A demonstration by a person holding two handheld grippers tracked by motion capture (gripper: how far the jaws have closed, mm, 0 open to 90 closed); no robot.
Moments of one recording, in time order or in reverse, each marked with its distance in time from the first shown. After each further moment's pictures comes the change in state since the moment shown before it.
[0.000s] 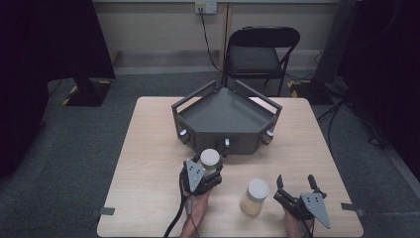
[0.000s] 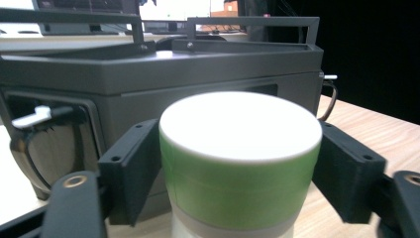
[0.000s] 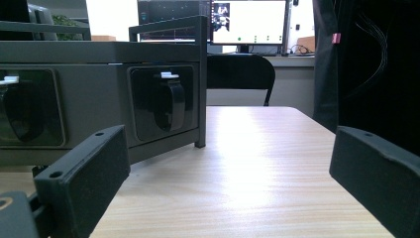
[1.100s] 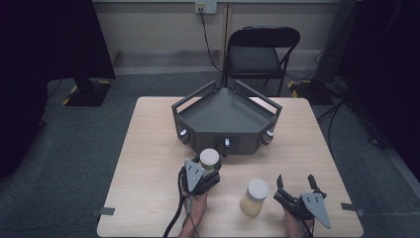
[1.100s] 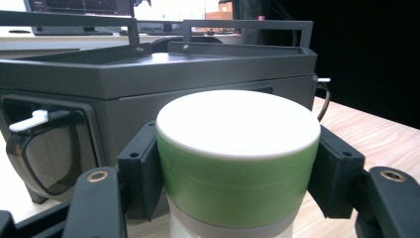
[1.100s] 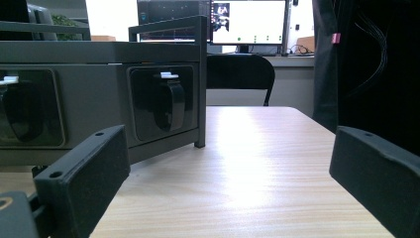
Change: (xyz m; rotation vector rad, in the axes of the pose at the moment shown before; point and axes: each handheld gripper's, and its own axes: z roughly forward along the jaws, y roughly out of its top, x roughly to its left) left arm 0.007 0.003 -0.004 -0.015 -0.040 0.002; right arm 0.000 0.000 0.000 0.000 -0.001 0.000
